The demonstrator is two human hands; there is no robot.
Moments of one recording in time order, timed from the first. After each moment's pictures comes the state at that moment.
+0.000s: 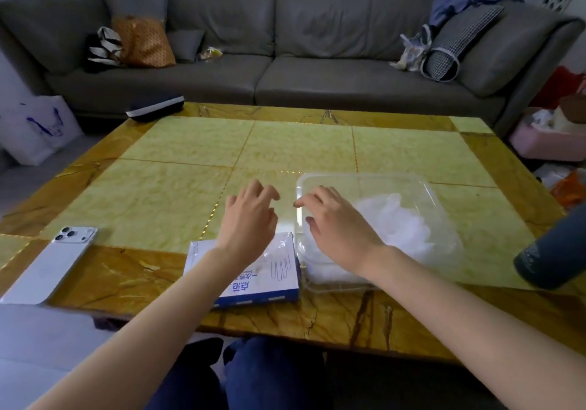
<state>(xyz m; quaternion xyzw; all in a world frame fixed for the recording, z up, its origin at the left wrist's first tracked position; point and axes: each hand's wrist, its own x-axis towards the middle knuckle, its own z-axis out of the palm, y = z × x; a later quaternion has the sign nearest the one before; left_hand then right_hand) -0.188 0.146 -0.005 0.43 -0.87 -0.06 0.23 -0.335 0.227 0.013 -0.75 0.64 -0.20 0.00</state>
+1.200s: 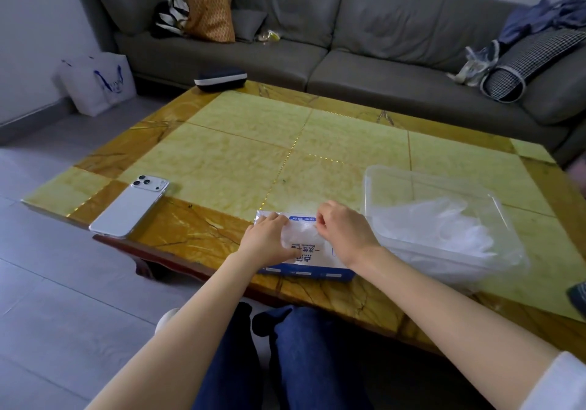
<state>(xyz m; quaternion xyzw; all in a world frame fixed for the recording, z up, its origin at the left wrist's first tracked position) -0.094 0.148 -0.066 0.52 -0.82 -0.21 0.06 -0.246 0.194 -0.023 -0.75 0.66 -0.08 0.02</state>
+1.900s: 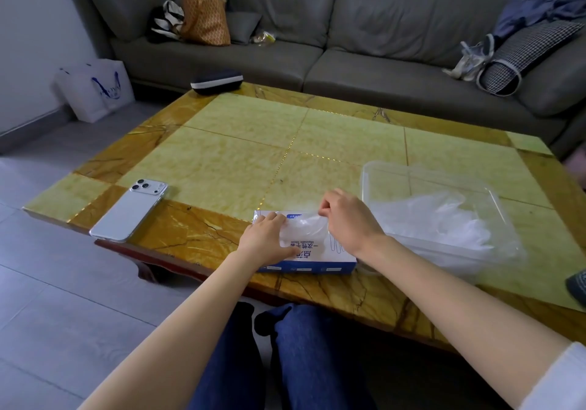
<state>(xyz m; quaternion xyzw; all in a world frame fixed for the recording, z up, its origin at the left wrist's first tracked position) -0.094 0.147 -0.069 0.52 -0.83 -0.20 0.05 -0.258 0.192 -0.017 -0.71 0.67 -0.19 0.07</state>
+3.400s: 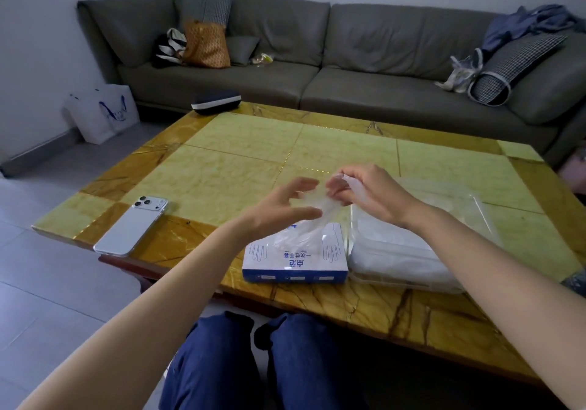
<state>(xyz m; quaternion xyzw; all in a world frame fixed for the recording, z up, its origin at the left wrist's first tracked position) -0.113 0.157 0.031 0.36 -0.79 -0.45 0.21 -0.300 0.205 0.063 -0.69 0.58 -0.33 0.28</state>
